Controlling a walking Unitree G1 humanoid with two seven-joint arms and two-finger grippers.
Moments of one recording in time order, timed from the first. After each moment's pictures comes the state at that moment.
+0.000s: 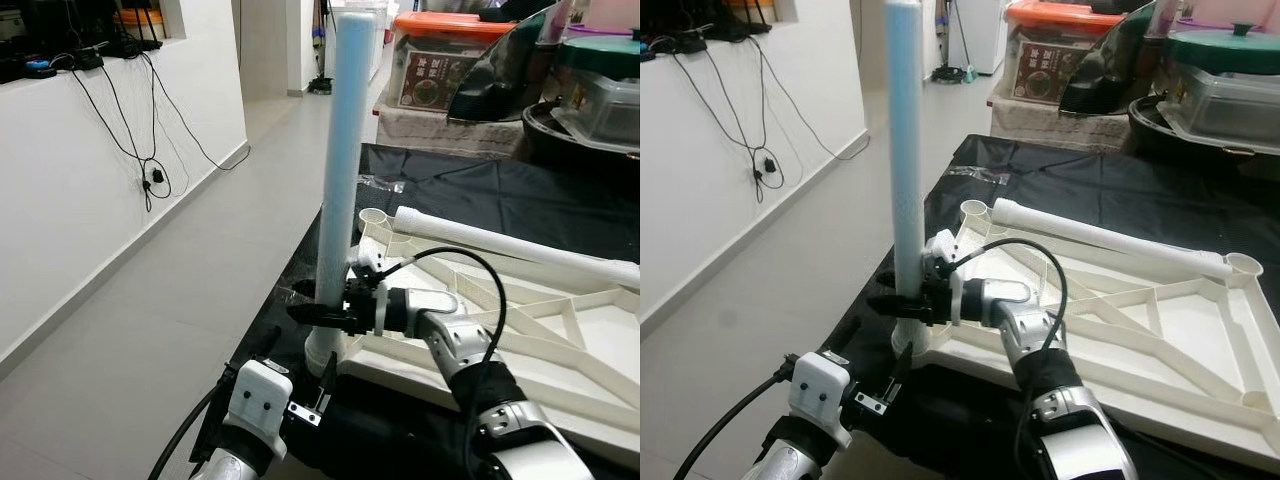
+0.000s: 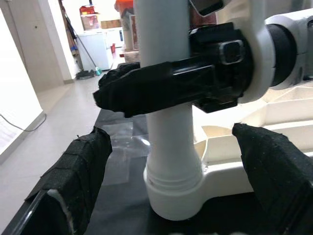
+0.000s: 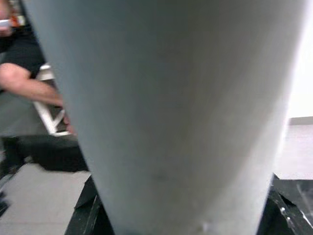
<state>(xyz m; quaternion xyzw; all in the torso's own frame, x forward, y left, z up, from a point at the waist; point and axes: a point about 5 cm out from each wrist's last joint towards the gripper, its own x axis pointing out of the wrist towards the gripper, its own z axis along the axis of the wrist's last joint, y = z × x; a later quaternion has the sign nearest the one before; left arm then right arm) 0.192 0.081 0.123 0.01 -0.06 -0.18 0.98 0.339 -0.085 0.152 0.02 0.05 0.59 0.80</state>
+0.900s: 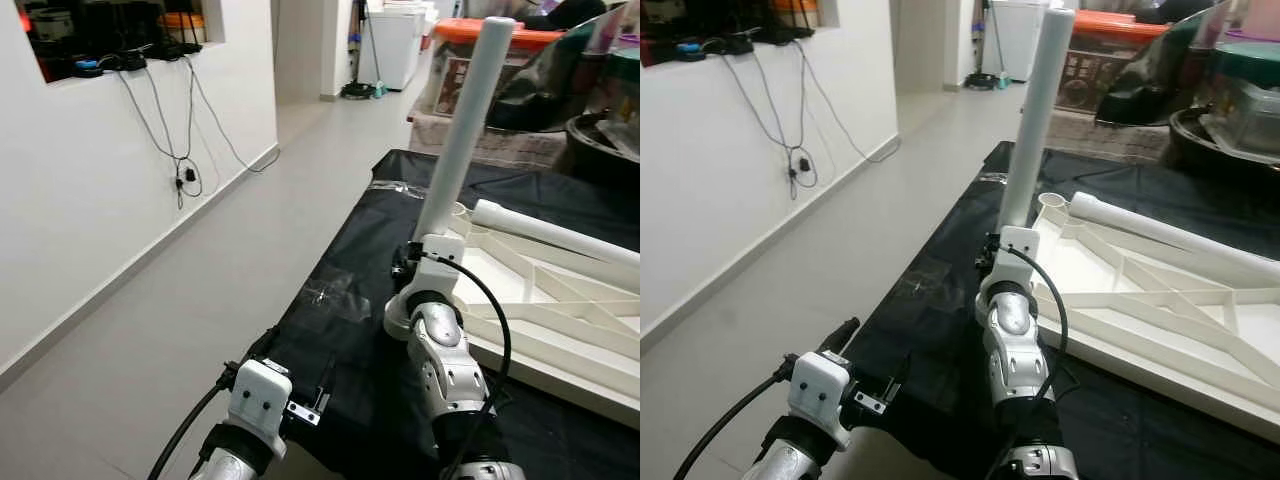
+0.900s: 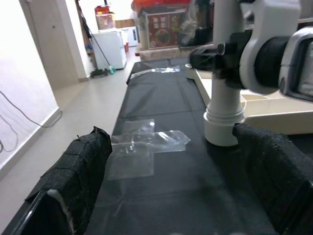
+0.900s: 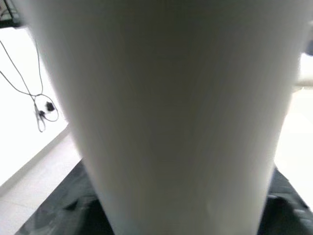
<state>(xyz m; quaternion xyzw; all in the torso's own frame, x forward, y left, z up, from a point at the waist) 0.192 0.081 0.123 0.01 -0.06 -0.18 0.98 0.342 -0.129 0.141 0.07 0.01 -0.04 1.00</state>
